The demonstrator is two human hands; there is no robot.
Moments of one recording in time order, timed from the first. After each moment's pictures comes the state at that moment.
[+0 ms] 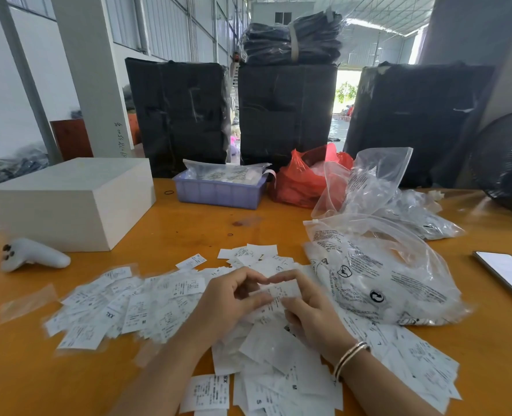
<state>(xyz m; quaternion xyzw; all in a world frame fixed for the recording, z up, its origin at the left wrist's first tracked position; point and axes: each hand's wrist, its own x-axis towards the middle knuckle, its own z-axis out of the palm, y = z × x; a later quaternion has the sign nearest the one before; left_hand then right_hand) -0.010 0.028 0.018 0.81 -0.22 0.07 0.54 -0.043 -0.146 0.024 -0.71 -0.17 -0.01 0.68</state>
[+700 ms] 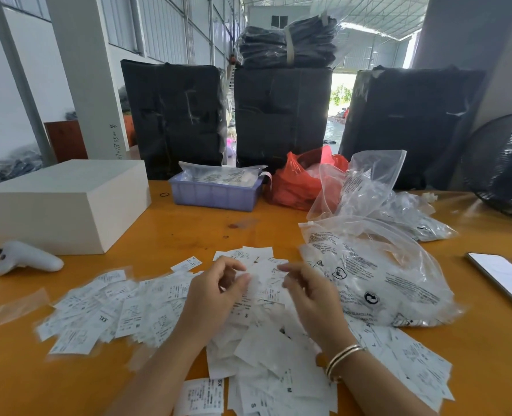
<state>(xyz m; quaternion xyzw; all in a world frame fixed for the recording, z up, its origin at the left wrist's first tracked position) -0.010 0.029 0.021 0.83 -0.16 0.21 0.48 -0.033 -0.150 0.026 -0.81 -0.13 -0.25 0.52</state>
